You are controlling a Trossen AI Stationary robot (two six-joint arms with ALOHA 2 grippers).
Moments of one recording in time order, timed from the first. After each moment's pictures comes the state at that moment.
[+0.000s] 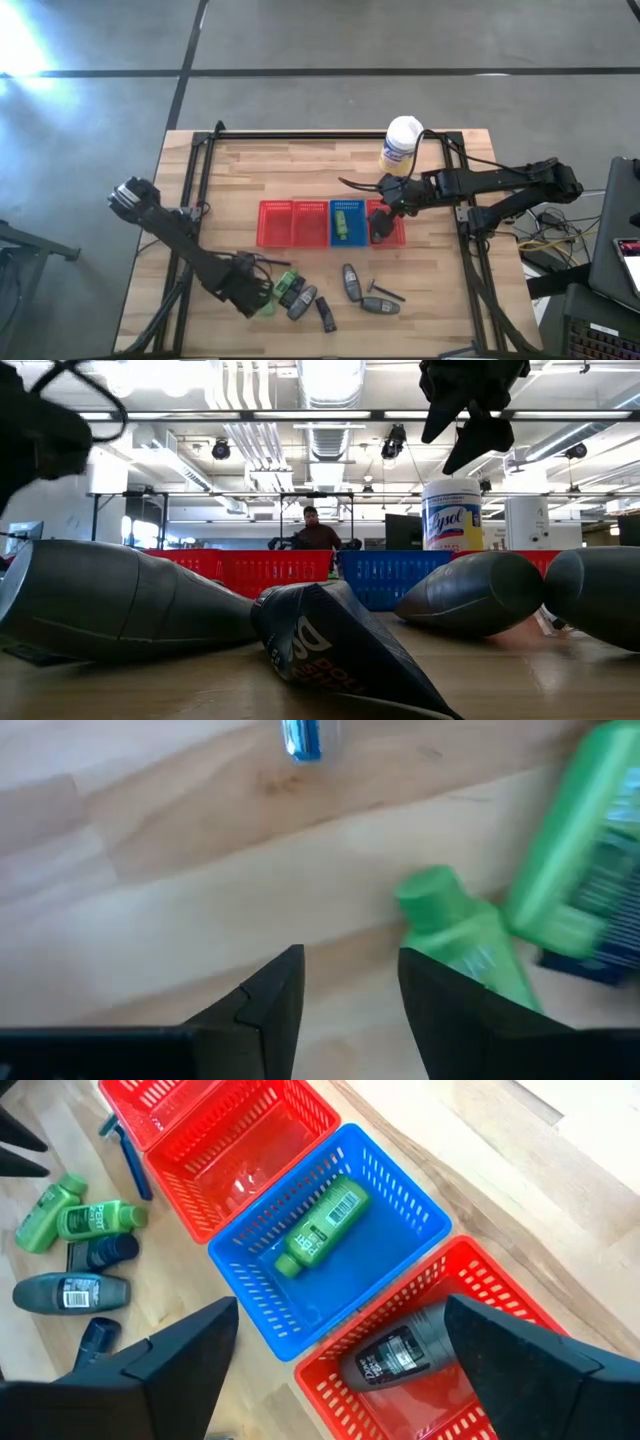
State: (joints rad) left arm -0.70 1.58 0.98 -0.82 -0.09 -2.01; right arm 0.04 1.28 1.07 -0.77 0.14 0.75
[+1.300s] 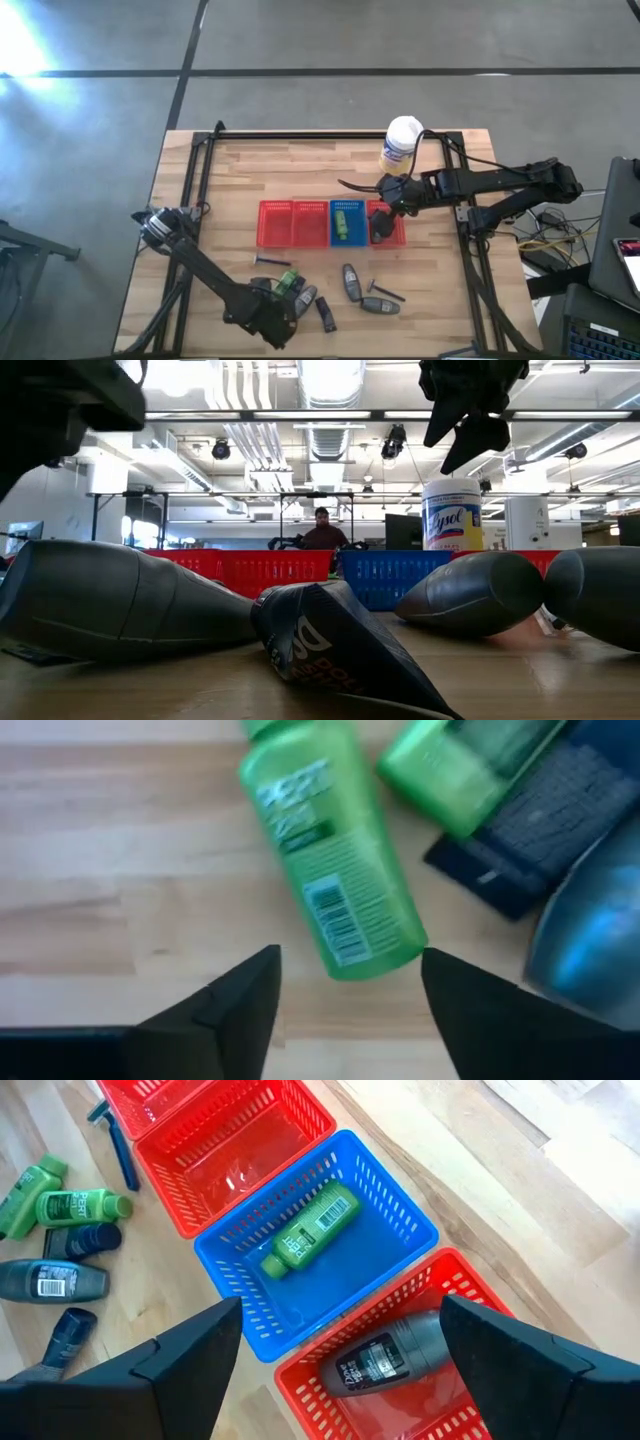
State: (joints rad) left arm -0.71 1.94 1.44 -0.96 0.01 -2.28; right arm 0.04 1.28 1.07 -0.78 0.16 0.68
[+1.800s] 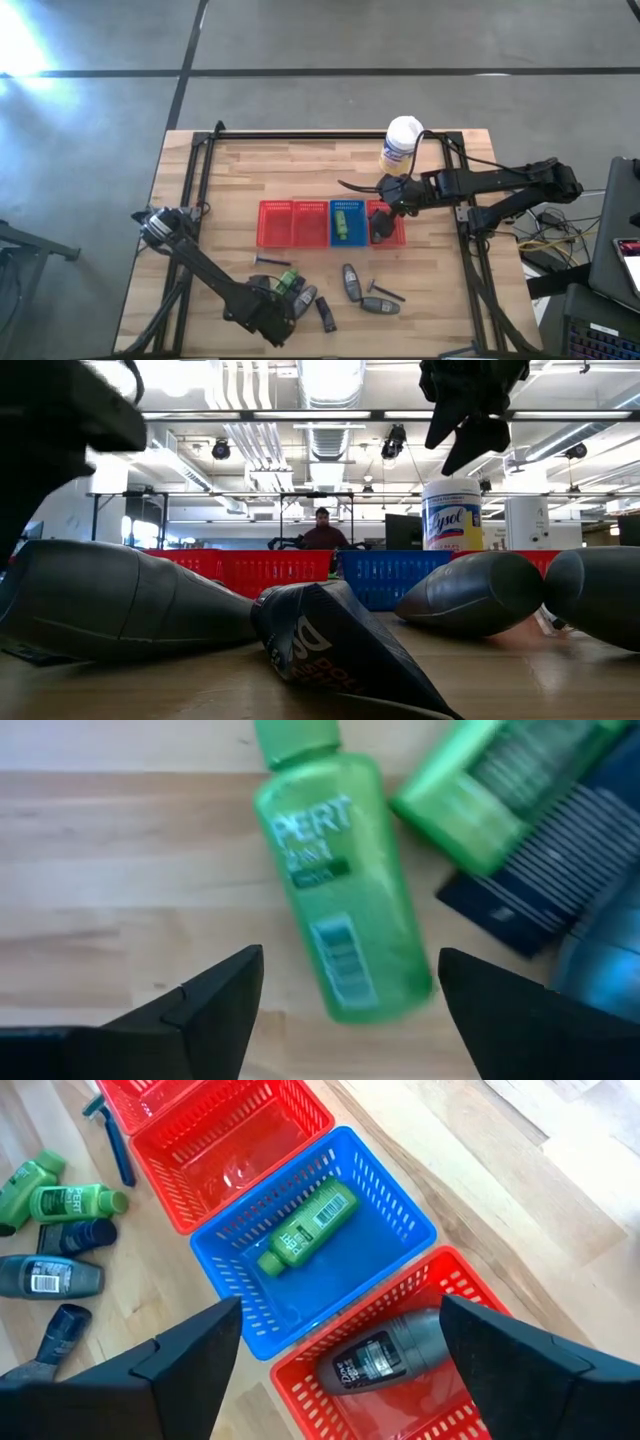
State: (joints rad) left arm -0.71 1.94 1.39 -0.95 -0.03 -2.30; right arm 0.04 1.28 1.07 -0.78 0.16 0.67
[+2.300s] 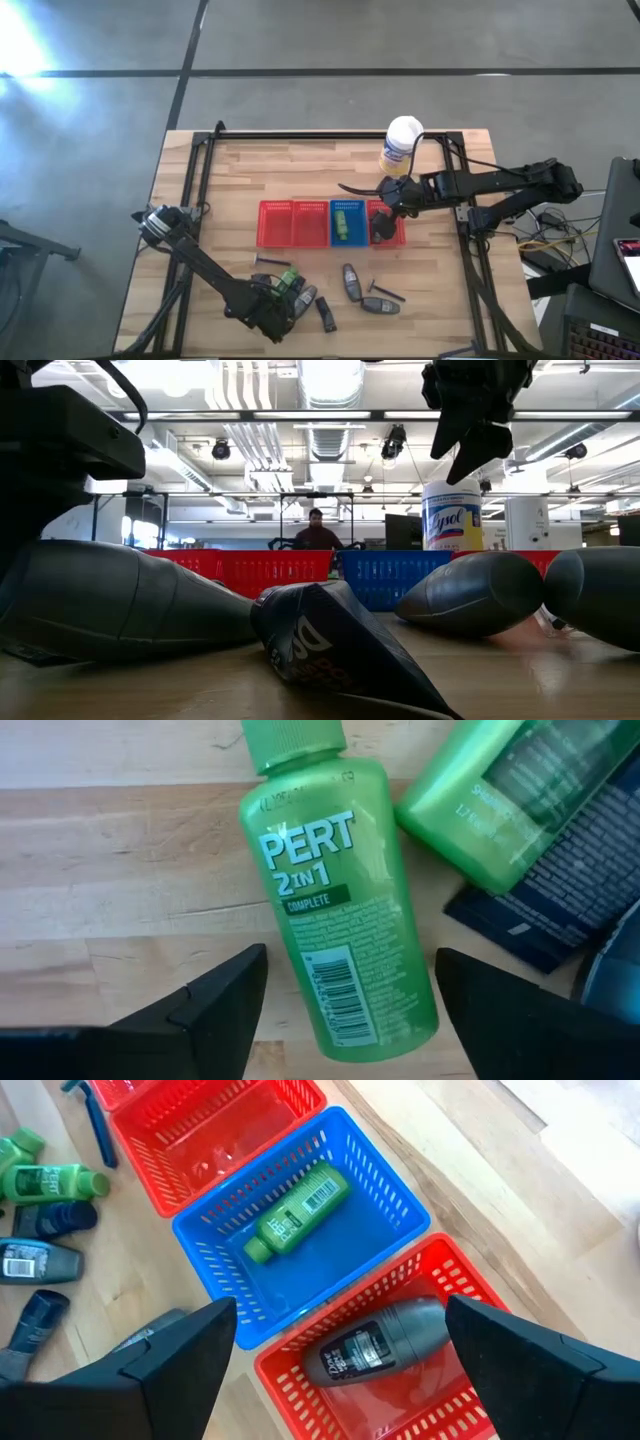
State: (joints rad) left arm -0.70 1.94 1.31 -0.83 -0.03 -2.24; right arm 0.04 1.28 1.04 -0.77 0.16 0.65
